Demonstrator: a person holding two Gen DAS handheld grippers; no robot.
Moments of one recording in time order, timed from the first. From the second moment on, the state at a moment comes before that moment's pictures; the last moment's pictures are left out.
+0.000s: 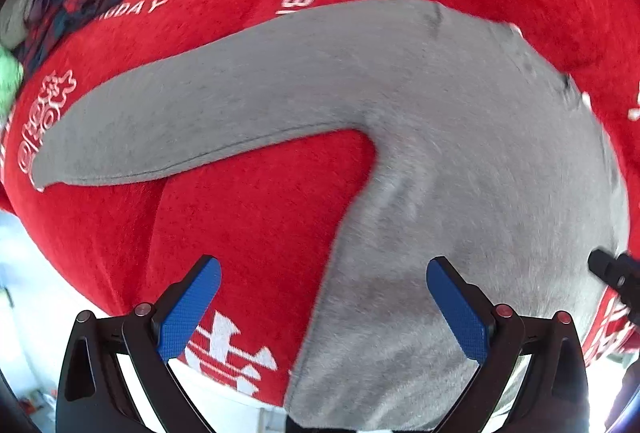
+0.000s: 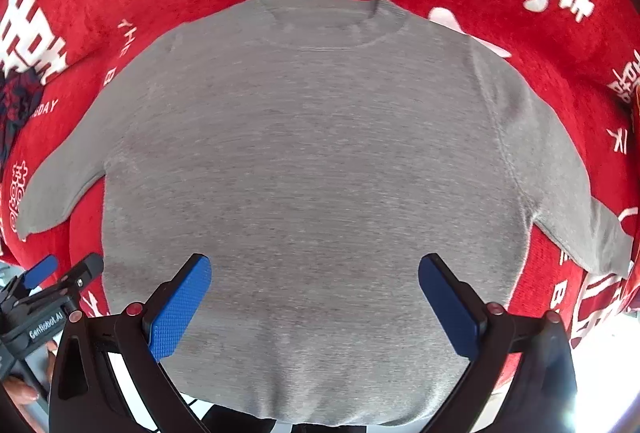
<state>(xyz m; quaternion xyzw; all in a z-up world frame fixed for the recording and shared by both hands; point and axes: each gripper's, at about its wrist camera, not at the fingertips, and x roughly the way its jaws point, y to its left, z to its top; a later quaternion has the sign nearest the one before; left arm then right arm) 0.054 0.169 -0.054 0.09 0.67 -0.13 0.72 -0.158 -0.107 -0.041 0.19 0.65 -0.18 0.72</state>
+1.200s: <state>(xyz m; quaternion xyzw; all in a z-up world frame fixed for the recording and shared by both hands) 0.165 0.286 -0.051 -0.15 0.49 -0.16 0.84 -0.149 -0.028 -0.063 0.17 0.67 -0.09 0.72</state>
